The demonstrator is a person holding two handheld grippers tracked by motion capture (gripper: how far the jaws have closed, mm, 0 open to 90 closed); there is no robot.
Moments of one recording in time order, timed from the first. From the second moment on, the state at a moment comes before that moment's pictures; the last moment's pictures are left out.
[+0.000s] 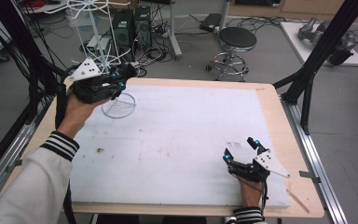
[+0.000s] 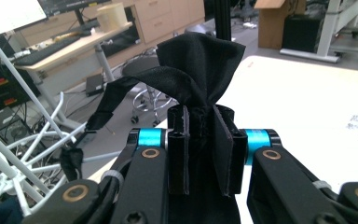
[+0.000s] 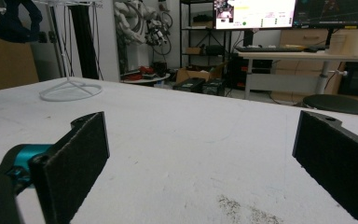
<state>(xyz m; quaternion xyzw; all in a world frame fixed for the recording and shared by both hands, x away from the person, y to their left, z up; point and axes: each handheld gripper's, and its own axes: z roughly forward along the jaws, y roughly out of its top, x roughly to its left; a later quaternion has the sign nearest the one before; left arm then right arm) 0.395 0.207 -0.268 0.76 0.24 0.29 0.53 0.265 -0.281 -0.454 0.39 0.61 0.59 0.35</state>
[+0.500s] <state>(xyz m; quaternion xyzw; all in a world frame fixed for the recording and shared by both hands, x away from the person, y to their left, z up) 0.399 0.200 -0.280 0.77 0.25 0.28 0.51 0.266 -0.281 -0.454 0.39 0.61 0.59 0.36</state>
